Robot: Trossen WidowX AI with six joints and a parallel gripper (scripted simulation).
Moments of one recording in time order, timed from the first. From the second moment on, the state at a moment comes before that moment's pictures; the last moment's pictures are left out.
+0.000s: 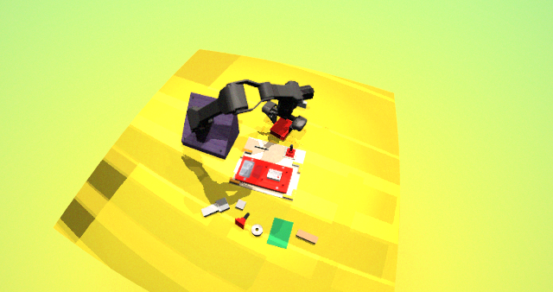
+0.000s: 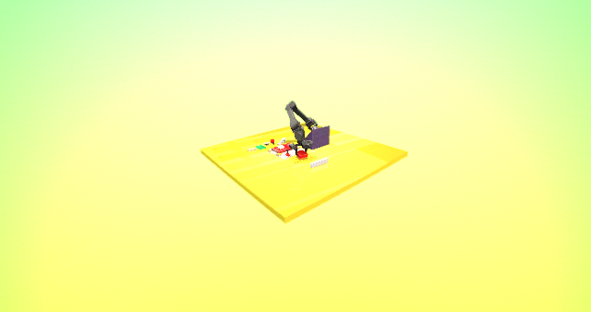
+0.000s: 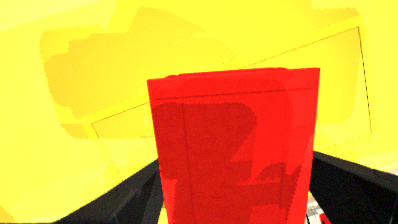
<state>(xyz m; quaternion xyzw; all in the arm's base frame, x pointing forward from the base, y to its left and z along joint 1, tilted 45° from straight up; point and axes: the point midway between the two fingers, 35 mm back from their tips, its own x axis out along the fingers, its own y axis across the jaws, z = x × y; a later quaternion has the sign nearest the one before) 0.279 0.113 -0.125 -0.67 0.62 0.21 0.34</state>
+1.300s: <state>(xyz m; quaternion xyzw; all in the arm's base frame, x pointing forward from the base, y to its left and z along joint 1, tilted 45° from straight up) 0.277 0.158 -0.066 -0.66 0.63 0.20 0.36</state>
